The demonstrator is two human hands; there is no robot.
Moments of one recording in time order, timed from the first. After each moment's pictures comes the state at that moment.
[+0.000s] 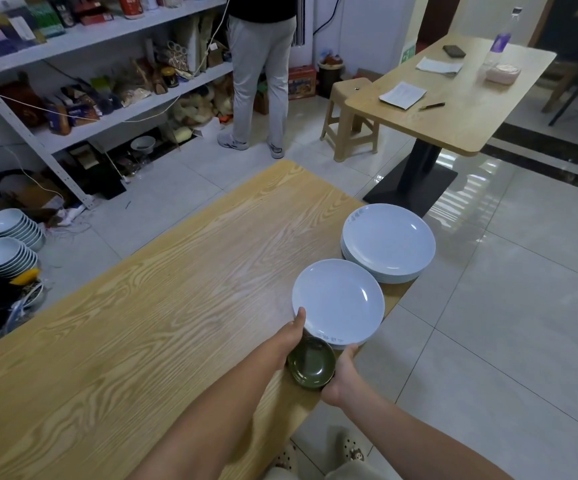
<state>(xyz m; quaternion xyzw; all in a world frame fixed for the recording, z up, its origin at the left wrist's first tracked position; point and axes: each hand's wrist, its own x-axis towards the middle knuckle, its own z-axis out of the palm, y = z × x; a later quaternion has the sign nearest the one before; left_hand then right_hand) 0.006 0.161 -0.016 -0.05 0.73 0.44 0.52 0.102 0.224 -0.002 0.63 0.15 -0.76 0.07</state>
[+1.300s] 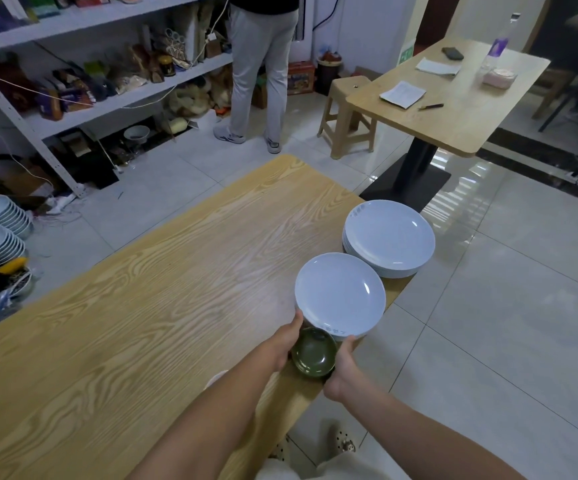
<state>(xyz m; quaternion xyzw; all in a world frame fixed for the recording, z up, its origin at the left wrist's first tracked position) 0.021 0.140 -0.012 -0.08 0.66 0.53 0.53 0.104 0.213 -0.005 0.61 0.23 -0.75 0.05</state>
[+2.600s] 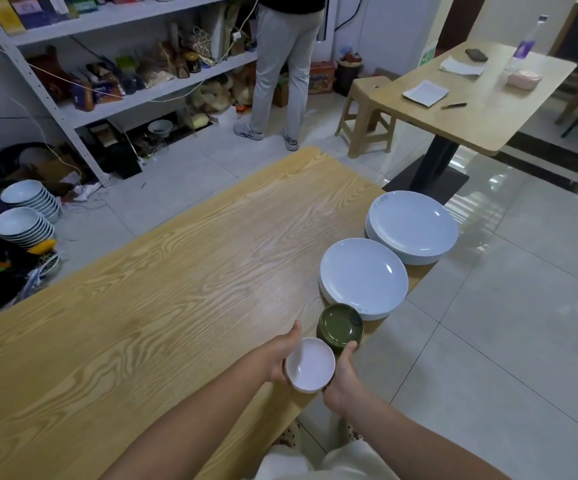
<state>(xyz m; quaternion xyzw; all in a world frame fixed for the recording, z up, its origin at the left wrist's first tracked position) 0.054 0.053 0.004 -0.22 0.62 0.47 0.59 0.139 0.142 -0.014 0.59 0.26 -0.76 0.09</state>
